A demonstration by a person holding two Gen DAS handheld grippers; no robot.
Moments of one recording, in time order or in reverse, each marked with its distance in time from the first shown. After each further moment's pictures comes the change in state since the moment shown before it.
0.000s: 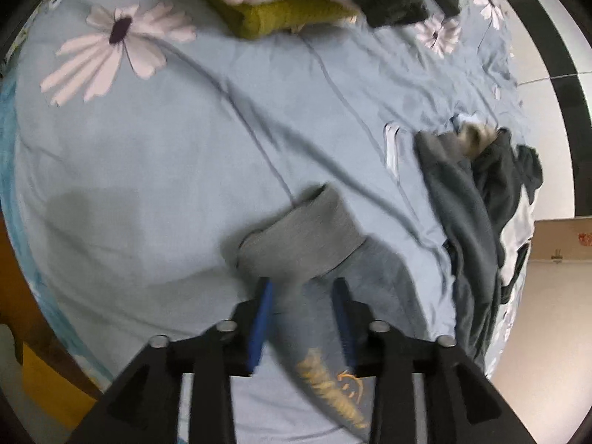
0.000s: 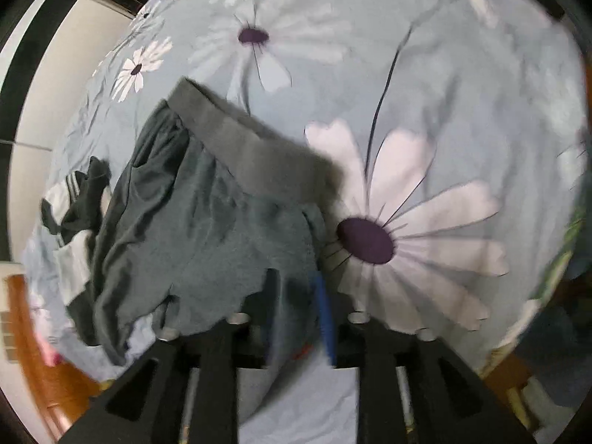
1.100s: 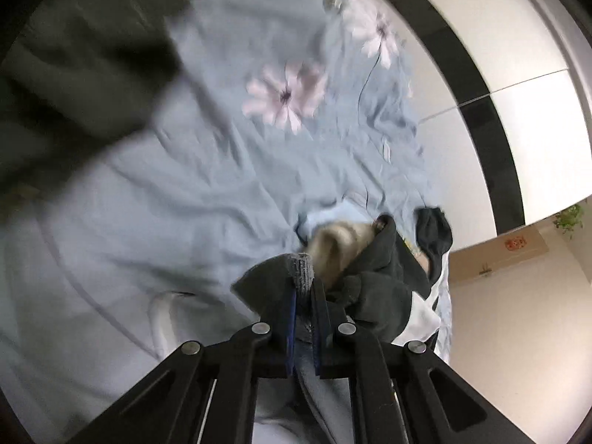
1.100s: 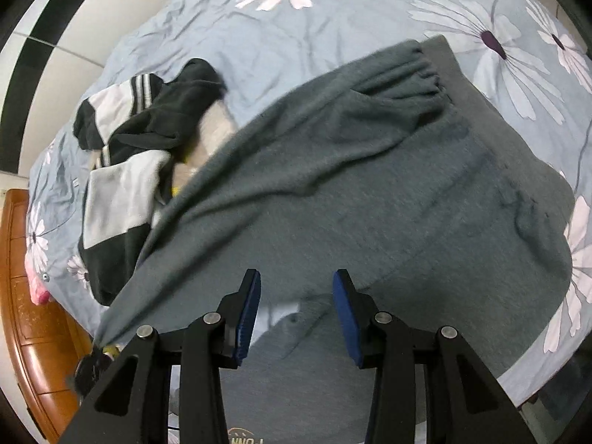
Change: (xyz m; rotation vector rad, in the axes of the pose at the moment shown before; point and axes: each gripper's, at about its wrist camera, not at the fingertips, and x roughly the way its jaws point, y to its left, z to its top) left arm 0.049 -0.165 0.116 0.147 -0.235 -0.338; right arm 0.044 0.237 -0.025 -0.285 0.128 0.098
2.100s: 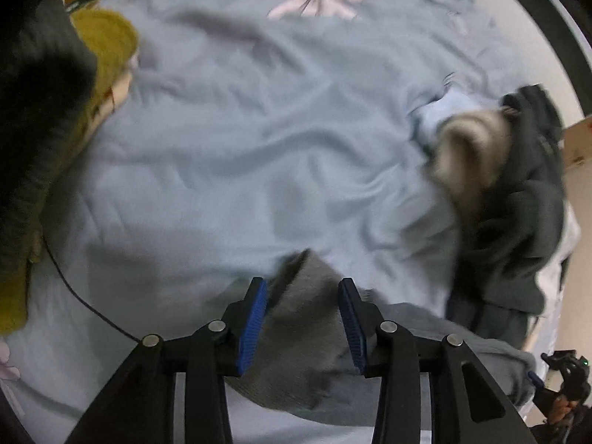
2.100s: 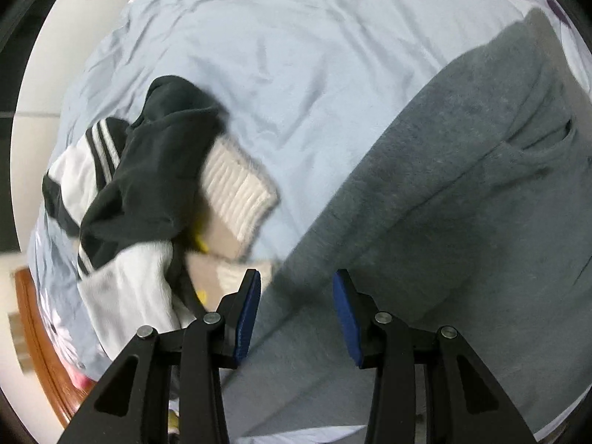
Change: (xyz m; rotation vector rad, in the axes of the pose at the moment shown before) left arm 0.106 0.027 0.012 0.266 0.338 0.388; right arm 0.114 0.046 0.100 0.289 0.060 0.043
